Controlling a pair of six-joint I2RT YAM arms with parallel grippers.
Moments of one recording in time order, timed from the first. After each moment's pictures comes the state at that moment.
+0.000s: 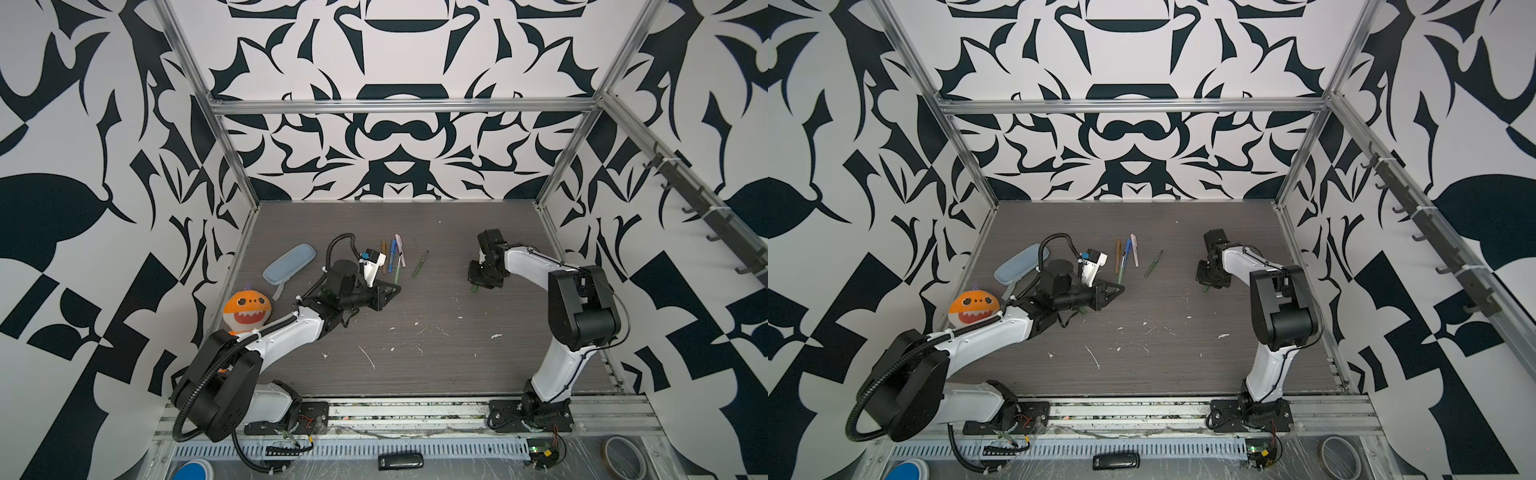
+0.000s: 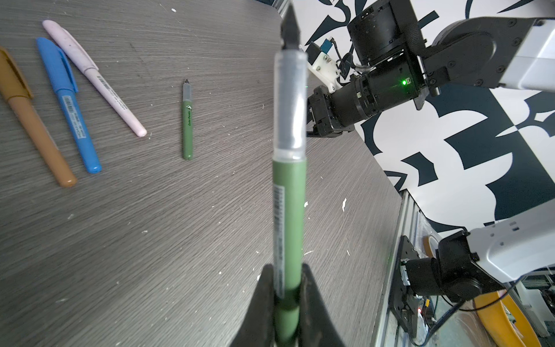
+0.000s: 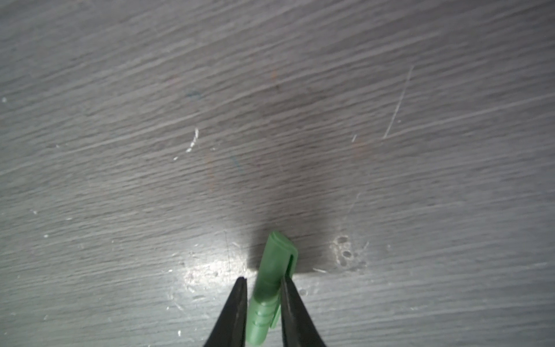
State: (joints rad) left arm -0.60 1.35 0.63 0.27 0.53 -0.46; right arm 0.17 1.83 1.16 -0.61 -0.02 0.41
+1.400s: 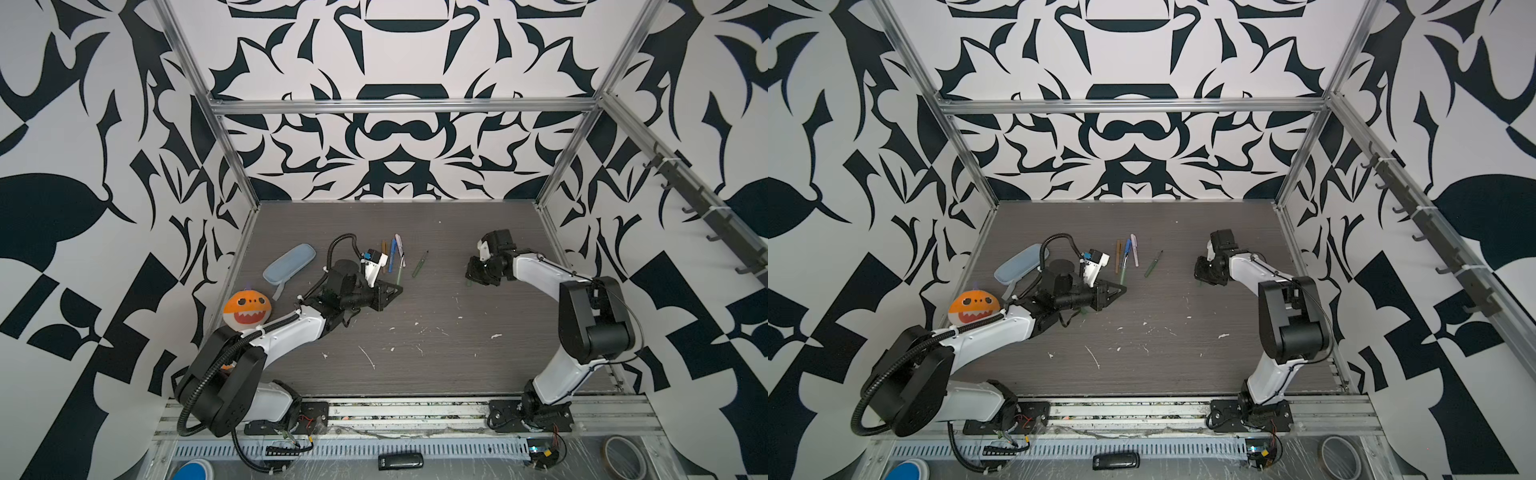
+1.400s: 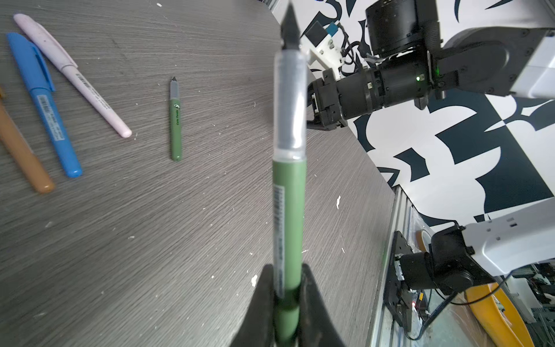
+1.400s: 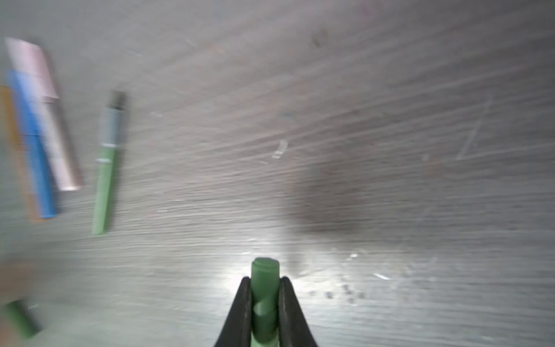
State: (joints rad) left arm -0.60 1.38 0.63 0.32 0.57 -0.47; right arm 0.15 1.67 1.03 -0.40 -0.27 0.43
